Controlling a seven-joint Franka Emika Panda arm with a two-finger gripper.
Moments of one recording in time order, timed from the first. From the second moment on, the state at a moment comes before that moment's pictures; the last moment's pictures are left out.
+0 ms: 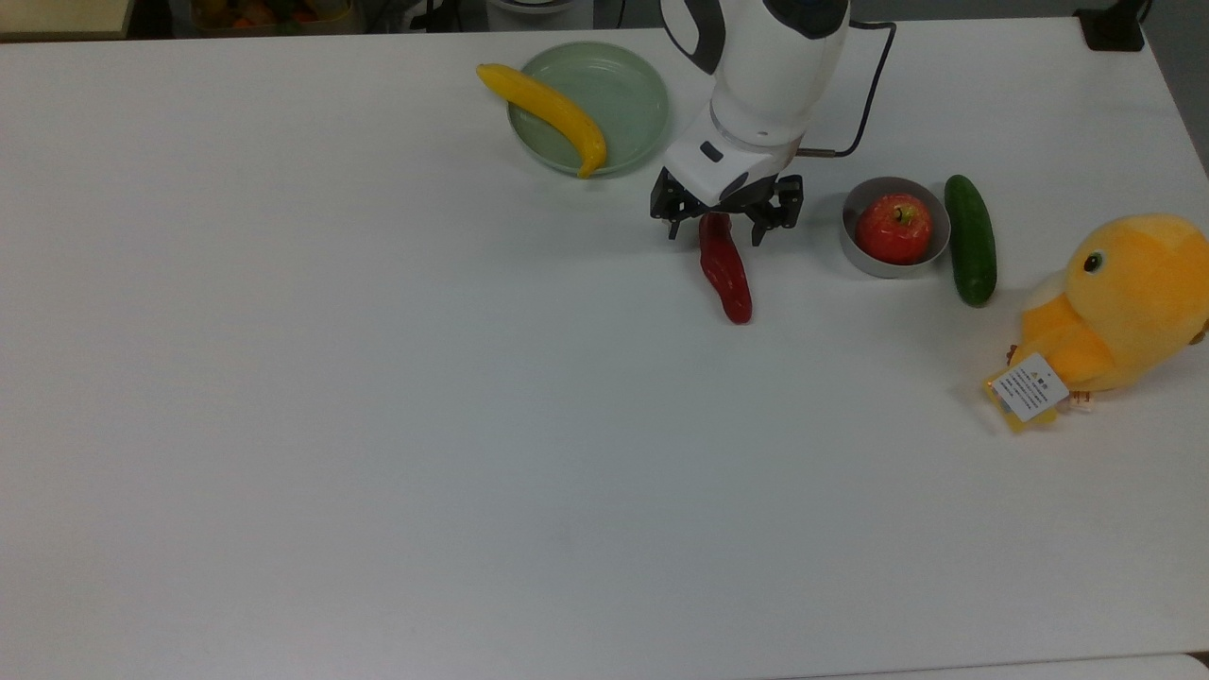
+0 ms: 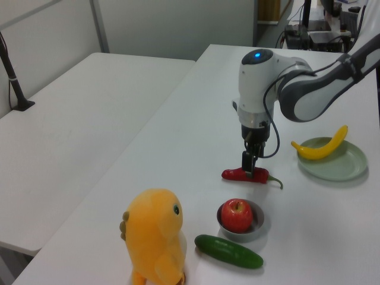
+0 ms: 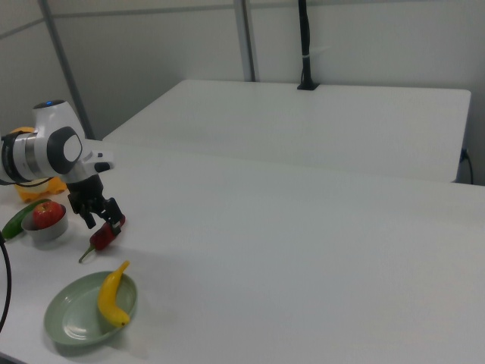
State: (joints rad) arm 0.37 0.35 0.08 -1.86 -0.12 2.18 0.50
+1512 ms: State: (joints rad) arm 0.24 0.32 0.08 -1.80 -0.18 2.18 0.40
